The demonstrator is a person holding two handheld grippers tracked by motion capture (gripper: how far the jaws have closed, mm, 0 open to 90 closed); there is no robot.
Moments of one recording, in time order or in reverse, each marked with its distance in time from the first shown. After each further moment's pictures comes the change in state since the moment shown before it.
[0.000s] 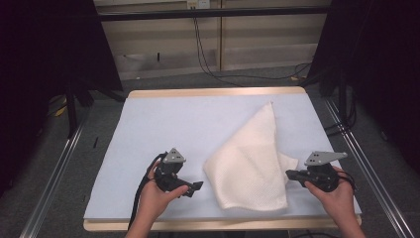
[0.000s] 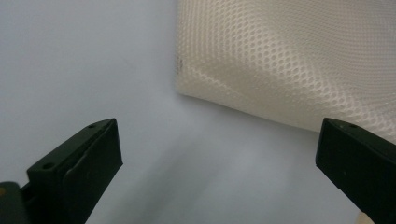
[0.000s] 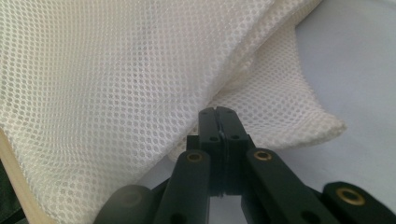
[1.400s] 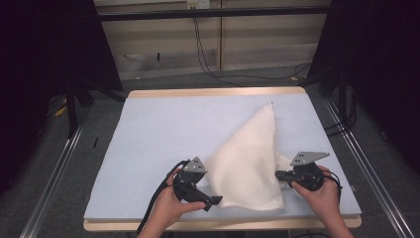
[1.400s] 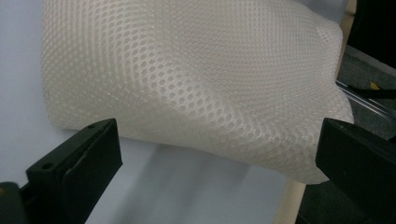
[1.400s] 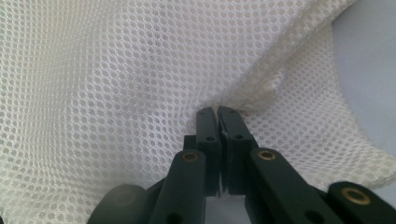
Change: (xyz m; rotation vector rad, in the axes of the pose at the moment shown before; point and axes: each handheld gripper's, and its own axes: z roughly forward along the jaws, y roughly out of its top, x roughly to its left) left arm -0.043 0.012 0.020 0.038 -0.181 0.085; right arm 0.013 0.009 0.027 0.037 0.010 -0.002
